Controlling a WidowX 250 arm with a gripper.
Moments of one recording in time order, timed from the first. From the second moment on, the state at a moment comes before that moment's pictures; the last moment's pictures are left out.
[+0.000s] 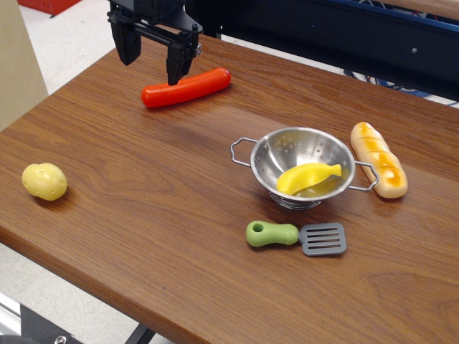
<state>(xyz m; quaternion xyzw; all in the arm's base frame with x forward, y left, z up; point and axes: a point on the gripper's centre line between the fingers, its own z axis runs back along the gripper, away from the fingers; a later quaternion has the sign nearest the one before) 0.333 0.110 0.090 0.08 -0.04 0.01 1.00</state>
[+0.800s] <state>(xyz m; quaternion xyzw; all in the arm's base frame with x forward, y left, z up) 0.337 0.032 0.074 0.05 0.01 -0.16 0.99</state>
